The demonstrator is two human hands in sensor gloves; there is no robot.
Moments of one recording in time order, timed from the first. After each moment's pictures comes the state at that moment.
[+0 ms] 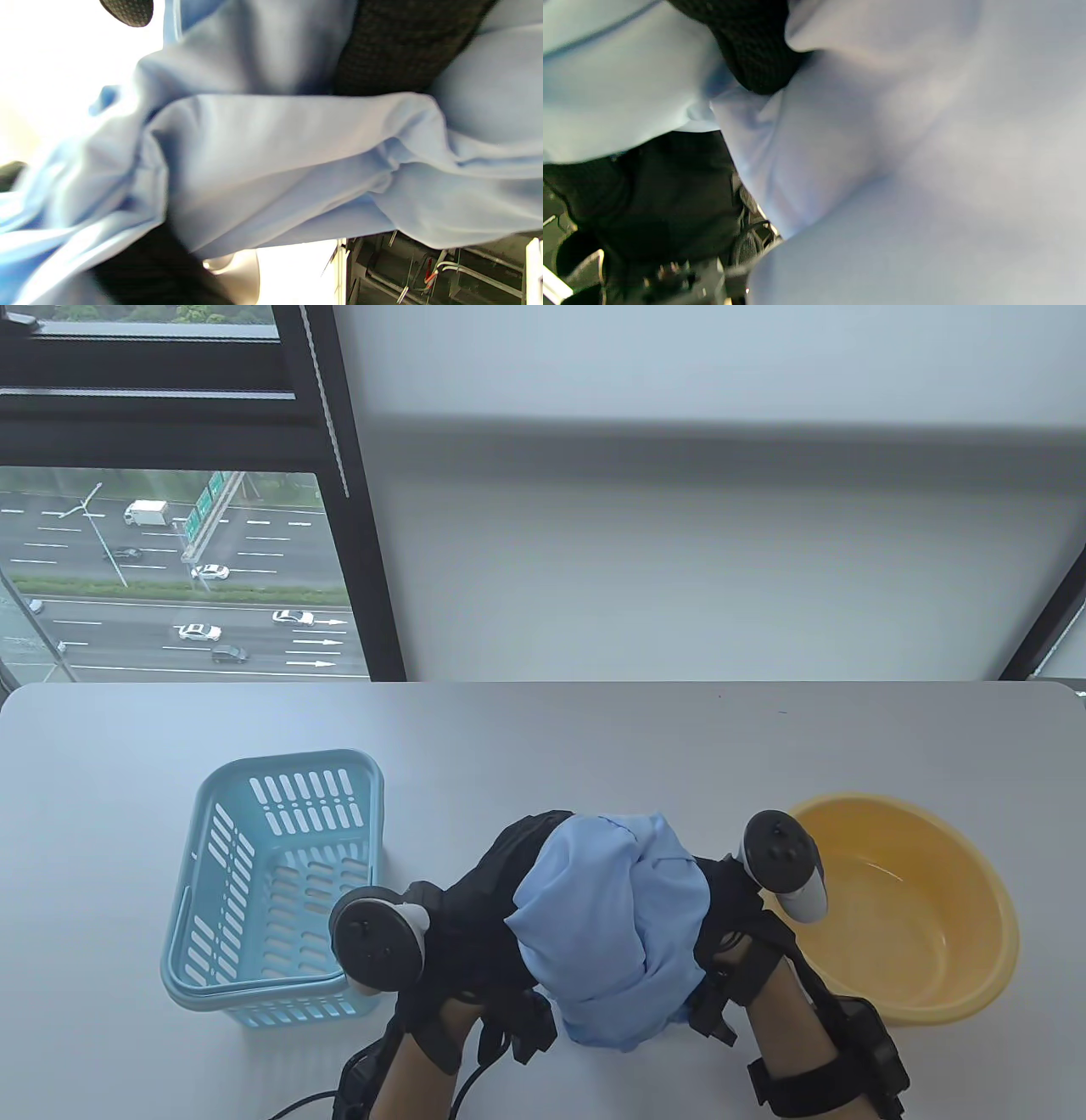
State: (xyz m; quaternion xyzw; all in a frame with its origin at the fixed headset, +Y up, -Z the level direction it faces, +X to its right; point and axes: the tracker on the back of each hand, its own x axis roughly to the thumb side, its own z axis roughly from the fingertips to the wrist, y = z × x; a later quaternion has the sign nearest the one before) left_hand -0.117 -0.561 -0.282 0.19 -0.40 0.51 0.74; right_hand 0.146 -0.627 -0.354 0.36 0.07 0.75 0.56
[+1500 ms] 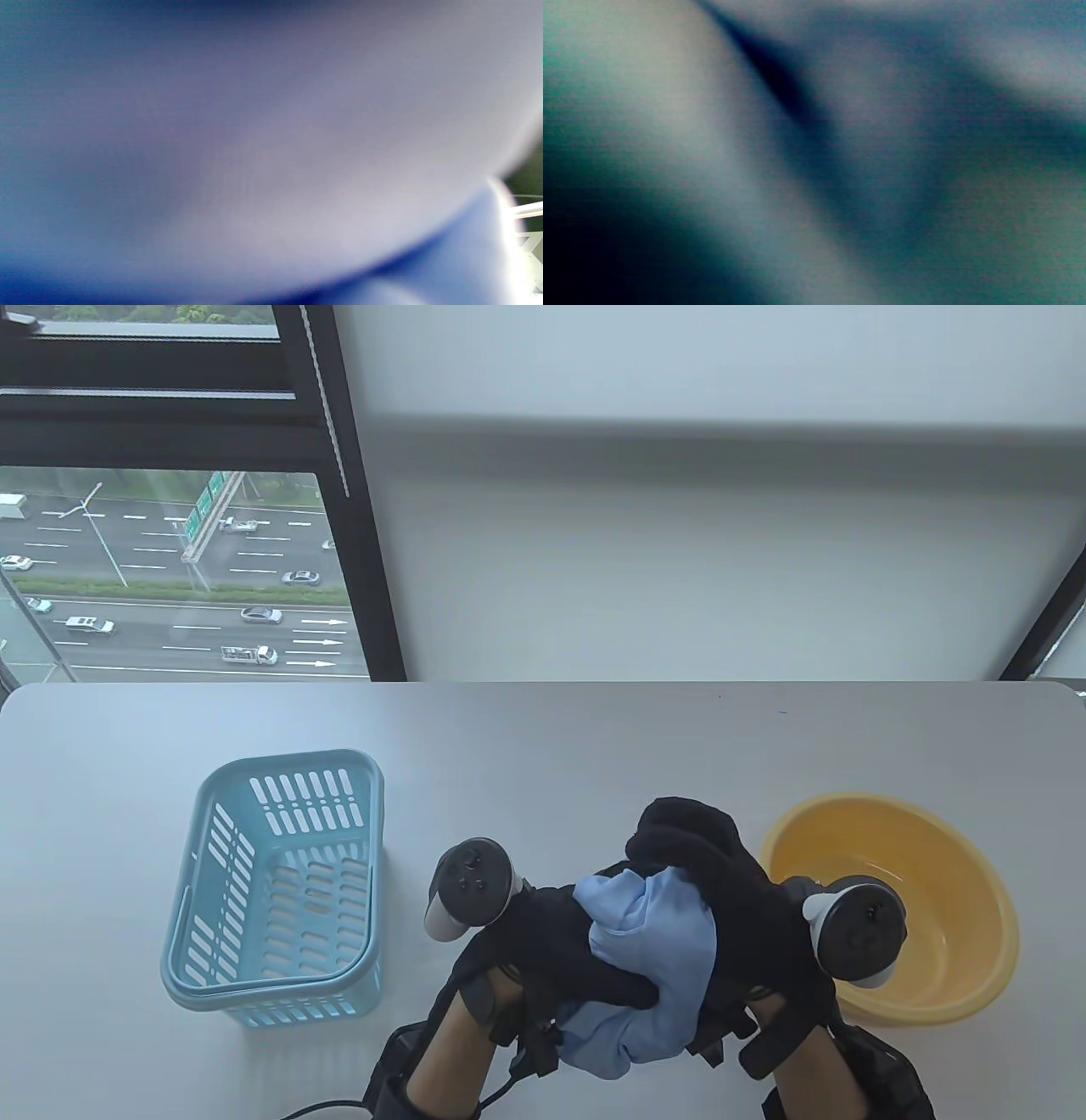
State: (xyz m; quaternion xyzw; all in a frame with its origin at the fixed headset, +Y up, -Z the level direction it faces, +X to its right) left_hand -0.058 -0.617 -0.324 -0.09 -0.49 0.53 0.68; right_hand 0.151 -0.558 -0.283 0.36 -0.16 0.75 0.52
